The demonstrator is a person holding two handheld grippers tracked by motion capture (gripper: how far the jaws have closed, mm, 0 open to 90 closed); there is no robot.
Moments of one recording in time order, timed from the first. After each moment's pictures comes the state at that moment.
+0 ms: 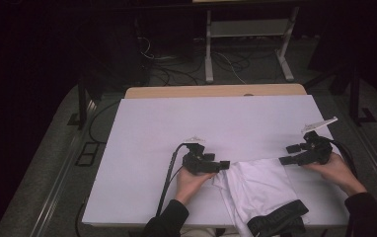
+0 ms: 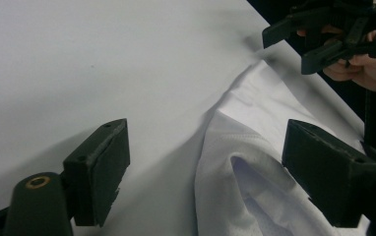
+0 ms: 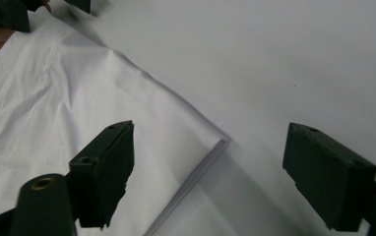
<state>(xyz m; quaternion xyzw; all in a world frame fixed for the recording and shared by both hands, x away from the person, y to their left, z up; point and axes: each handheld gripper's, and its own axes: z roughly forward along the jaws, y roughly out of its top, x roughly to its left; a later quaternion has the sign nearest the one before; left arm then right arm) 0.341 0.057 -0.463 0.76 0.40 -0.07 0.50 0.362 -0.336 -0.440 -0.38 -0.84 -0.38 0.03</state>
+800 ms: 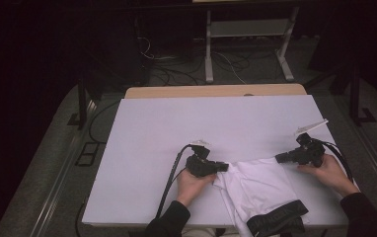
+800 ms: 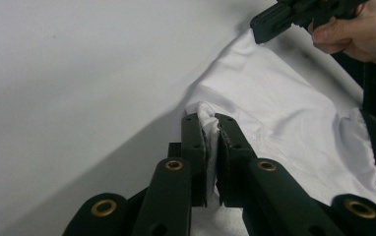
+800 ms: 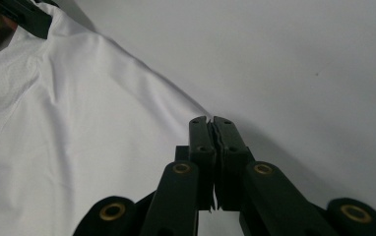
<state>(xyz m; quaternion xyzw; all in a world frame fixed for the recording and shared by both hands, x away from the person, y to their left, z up) 0.337 0.047 -0.464 0.80 0.37 -0.08 0.47 0.365 -0.323 -0.451 -0.39 -0.84 -0.36 0.04</state>
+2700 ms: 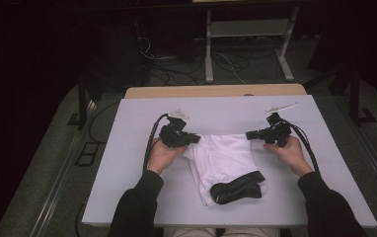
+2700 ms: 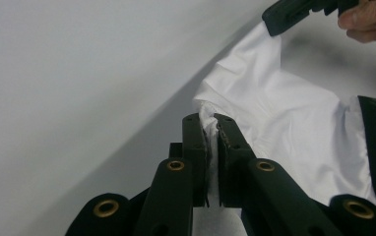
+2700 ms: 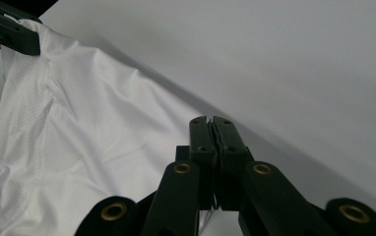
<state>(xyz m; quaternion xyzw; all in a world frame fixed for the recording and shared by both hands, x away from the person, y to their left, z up) 0.399 0.116 -0.399 0.85 0.33 0.04 0.42 0.420 -0.241 -0.433 -0.42 -0.80 -0.43 0.01</state>
